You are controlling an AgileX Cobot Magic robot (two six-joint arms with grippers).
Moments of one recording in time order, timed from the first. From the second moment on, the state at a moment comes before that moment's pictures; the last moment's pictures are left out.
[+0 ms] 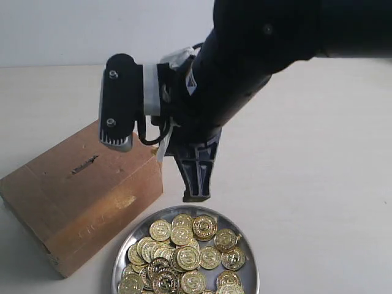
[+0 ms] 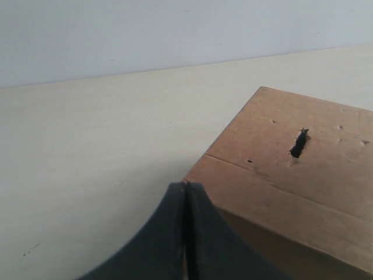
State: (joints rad) left arm -0.08 0.00 0.00 -0.37 0.37 0.44; right arm 0.77 1.65 -1.24 0.00 0.76 -0.81
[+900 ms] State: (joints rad) left arm -0.08 0.00 0.00 -0.37 0.37 0.44; right arm 0.78 2.00 -1.72 0.25 0.82 -1.61
